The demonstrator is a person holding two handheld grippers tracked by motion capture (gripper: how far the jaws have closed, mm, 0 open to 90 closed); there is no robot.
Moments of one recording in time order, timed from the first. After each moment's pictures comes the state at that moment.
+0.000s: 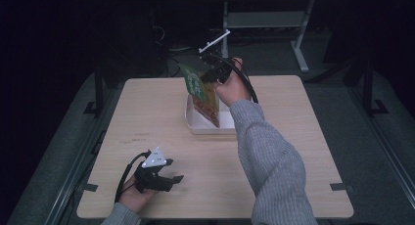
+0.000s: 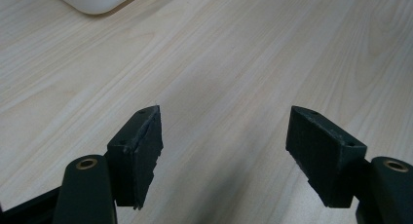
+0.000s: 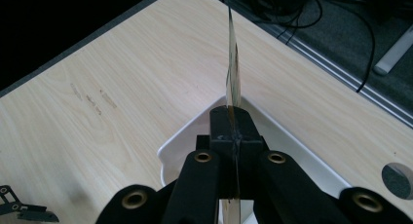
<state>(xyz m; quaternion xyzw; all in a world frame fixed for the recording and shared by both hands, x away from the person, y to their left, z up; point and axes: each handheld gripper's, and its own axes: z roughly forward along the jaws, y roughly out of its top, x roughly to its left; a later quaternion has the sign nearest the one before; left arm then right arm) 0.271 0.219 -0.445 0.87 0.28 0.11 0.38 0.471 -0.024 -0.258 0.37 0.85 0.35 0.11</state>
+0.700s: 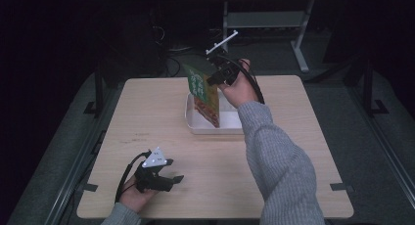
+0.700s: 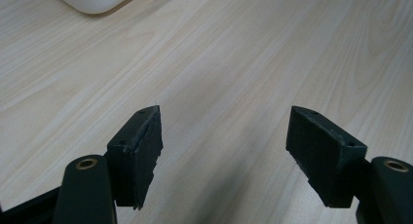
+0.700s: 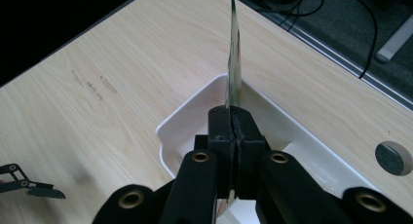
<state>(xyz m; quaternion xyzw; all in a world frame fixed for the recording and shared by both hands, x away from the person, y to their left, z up) 0.272 0.219 -0.445 0.87 0.28 0.10 0.38 0.463 -0.042 -0.256 0.38 0.86 0.34 0.10</state>
